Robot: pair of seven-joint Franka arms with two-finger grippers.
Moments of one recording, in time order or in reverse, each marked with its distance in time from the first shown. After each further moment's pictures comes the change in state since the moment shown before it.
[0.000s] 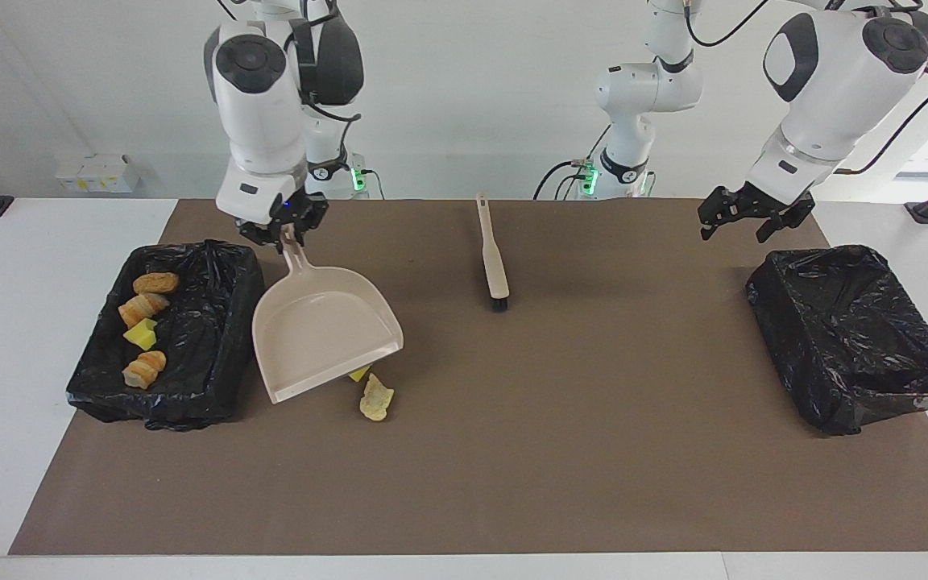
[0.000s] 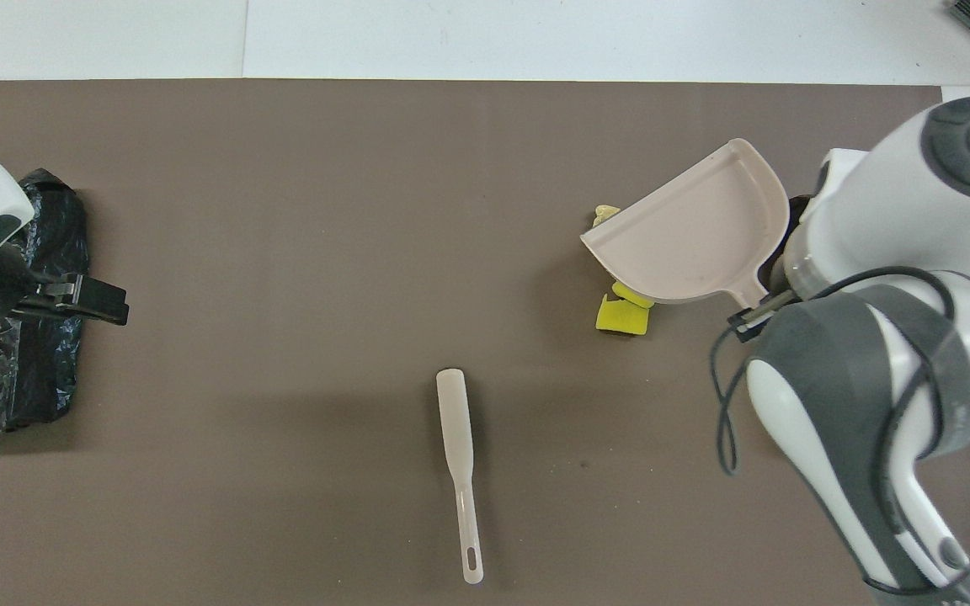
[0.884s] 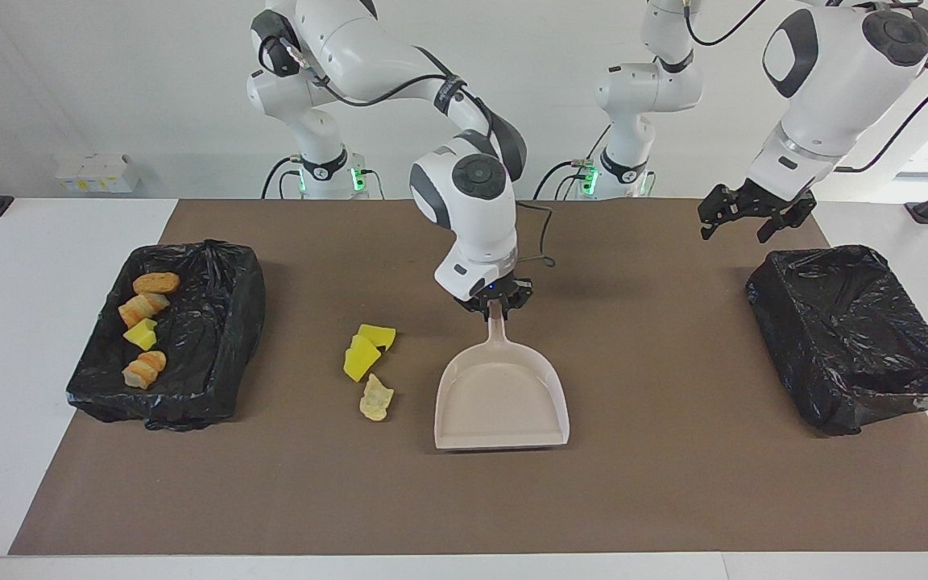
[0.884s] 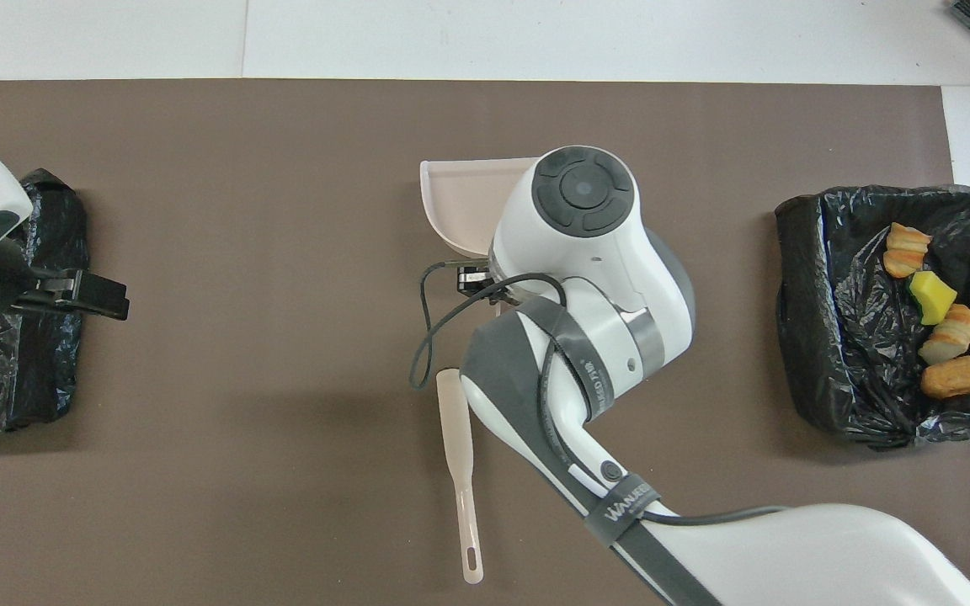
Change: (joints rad) left arm 0.000 0.000 -0.004 0.009 0.000 0.007 0.014; right arm 0.372 0.450 -0.005 0.249 0.097 0.415 0.659
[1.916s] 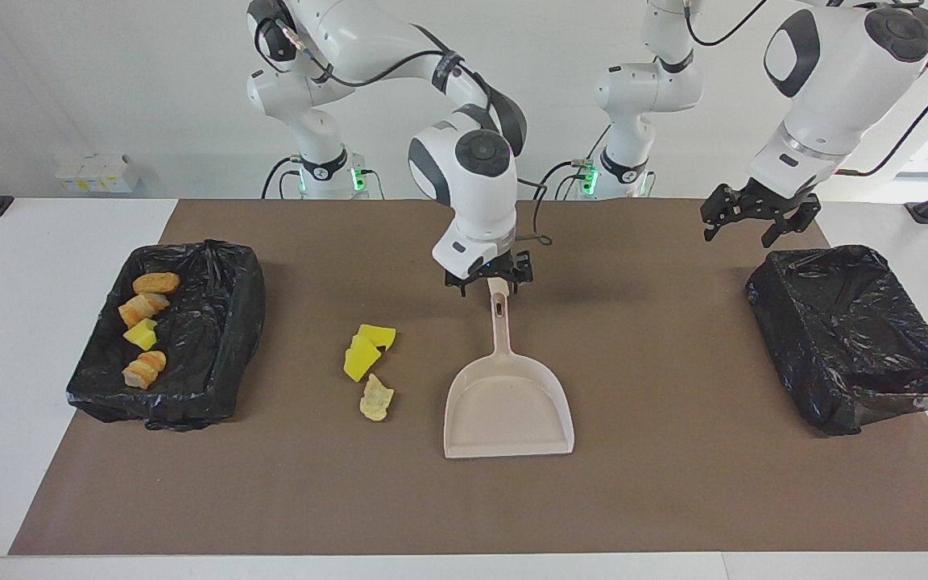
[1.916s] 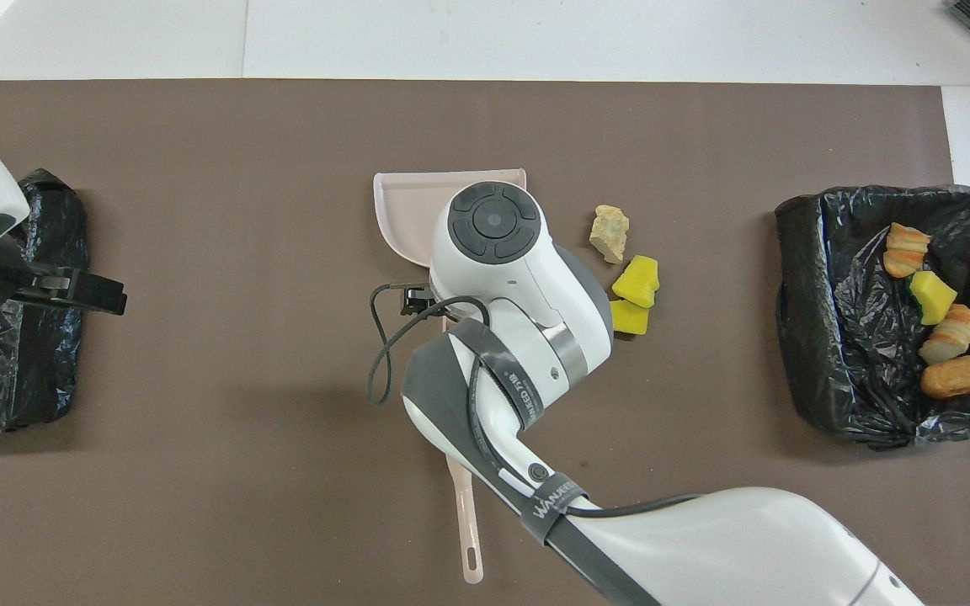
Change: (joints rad) left arm 0.001 0.001 0.003 0.000 0.000 0.031 0.065; right arm -0.005 -0.196 -0.004 -0.095 0.061 -0.210 0.000
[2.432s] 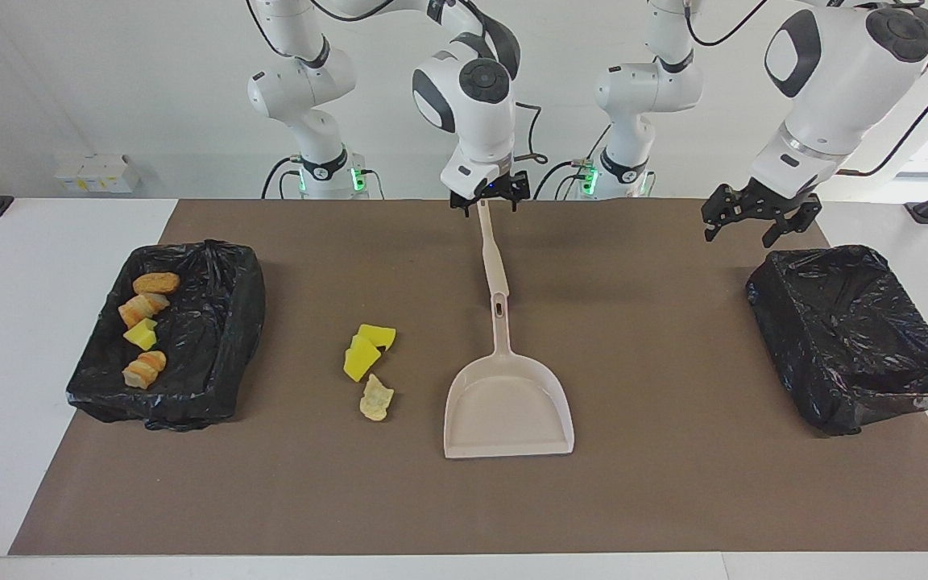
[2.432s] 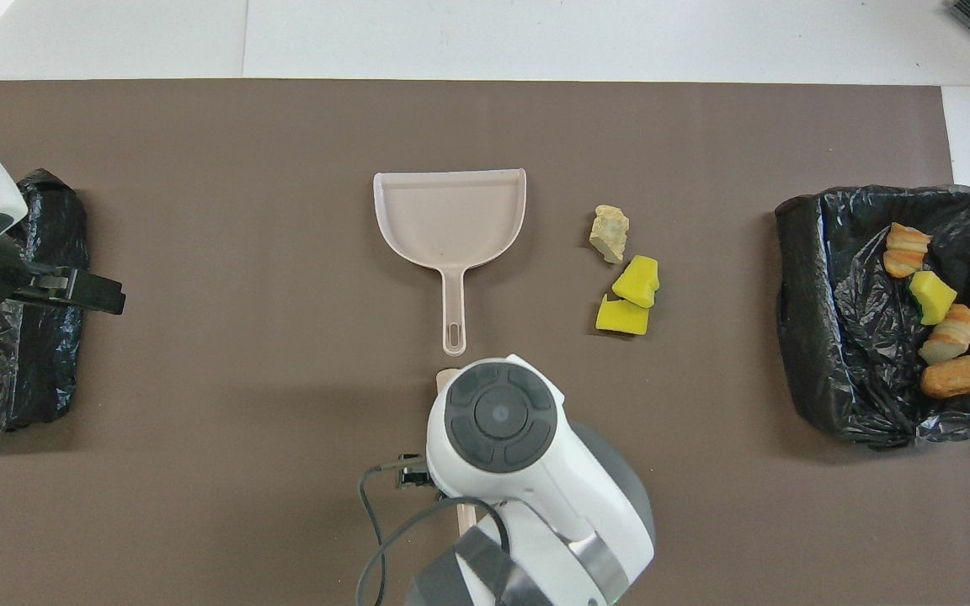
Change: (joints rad) left arm 0.000 0.000 0.001 0.000 0.000 0.000 0.000; right arm 0.150 -0.317 0.008 -0.462 0.140 0.085 -0.003
